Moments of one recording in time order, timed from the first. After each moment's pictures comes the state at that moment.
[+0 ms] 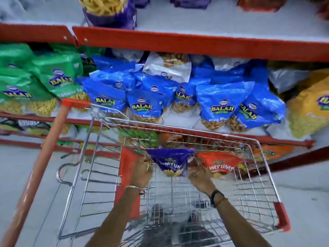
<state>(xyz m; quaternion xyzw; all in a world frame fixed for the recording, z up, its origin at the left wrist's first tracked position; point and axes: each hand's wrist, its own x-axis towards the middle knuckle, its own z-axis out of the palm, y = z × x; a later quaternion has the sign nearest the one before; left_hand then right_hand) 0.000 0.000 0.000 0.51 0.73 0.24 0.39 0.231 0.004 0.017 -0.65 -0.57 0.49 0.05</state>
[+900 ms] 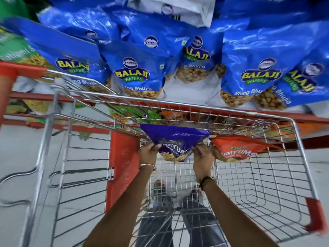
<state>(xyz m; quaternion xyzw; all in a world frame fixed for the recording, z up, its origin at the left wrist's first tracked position) 0.019 0.039 -0.101 0.31 0.74 0.35 0.49 0.190 0.029 -0.076 -0.75 -0.46 0.35 0.33</state>
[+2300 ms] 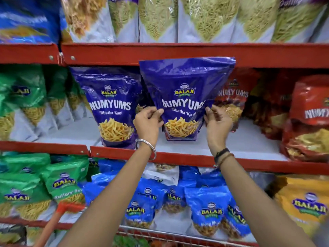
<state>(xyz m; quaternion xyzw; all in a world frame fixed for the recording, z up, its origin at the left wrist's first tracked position) 0.060 0.239 0.410 0.41 0.45 0.74 0.29 0.233 0.271 0.391 -0.40 -0.45 0.25 0.76</state>
